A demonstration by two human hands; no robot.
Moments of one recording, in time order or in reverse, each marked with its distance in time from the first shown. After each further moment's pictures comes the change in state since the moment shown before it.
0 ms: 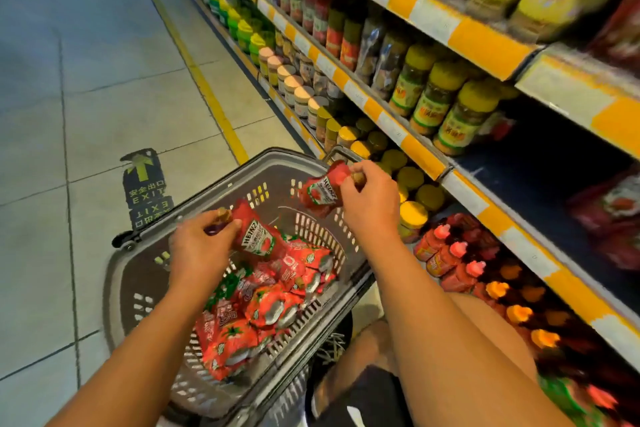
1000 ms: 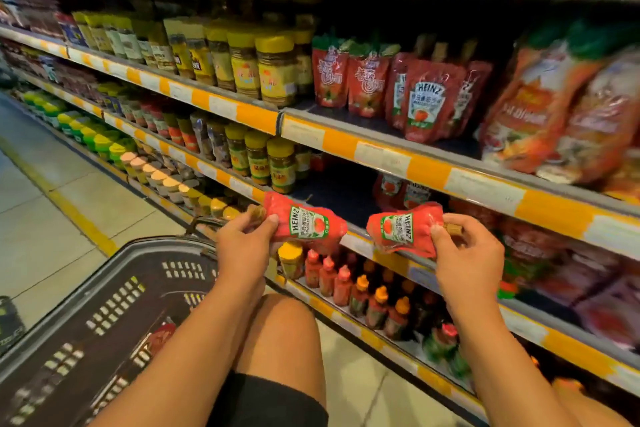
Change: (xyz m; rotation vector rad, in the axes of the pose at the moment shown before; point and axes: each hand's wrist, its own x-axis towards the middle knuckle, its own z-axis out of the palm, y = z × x) left_hand -0.157 0.201 0.182 -0.611 -0.487 0.062; right_hand -0.122 0.138 -0.331 0.224 0.720 0.156
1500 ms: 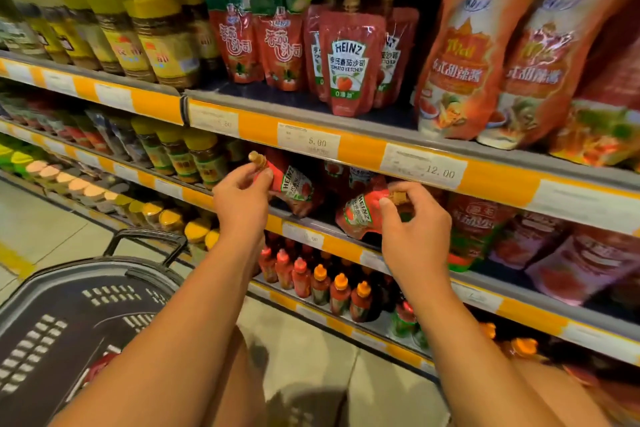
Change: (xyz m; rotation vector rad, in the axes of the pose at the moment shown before) left_hand 0.042 -0.025 0.135 0.049 -0.086 0.098; right_hand 0.033 0.018 -0.001 -0.164 0.006 -0.075
